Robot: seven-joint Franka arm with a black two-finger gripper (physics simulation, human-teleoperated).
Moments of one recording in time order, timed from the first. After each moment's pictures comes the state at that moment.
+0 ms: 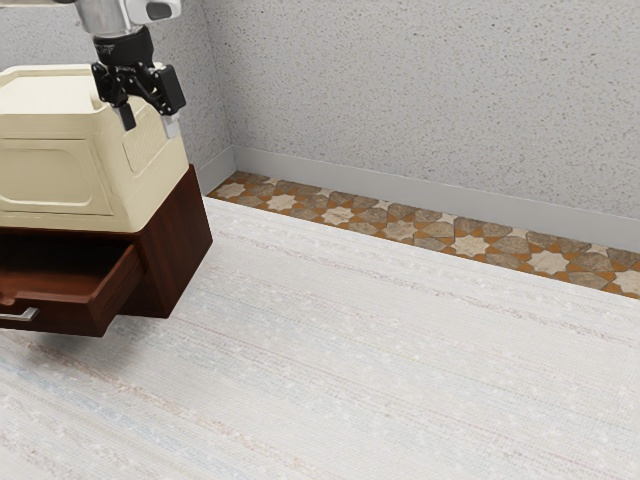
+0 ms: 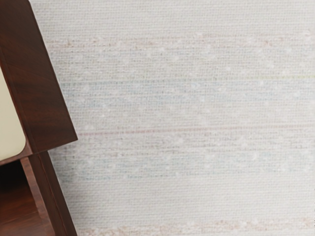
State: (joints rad) arm 0.16 0.09 -0.06 -1.34 -0.02 1.42 0.14
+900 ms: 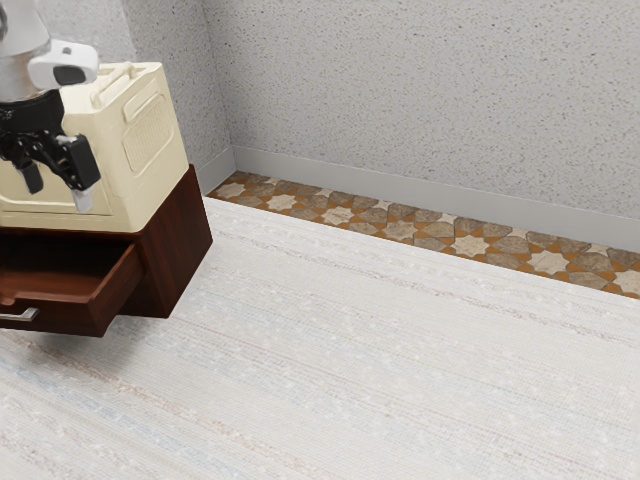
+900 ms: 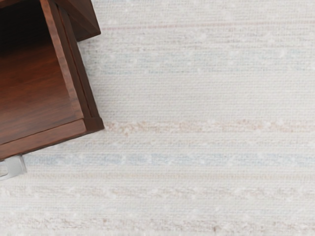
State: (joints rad) arm 0.27 -0.50 -0.15 -1.96 0.01 1.46 0.15
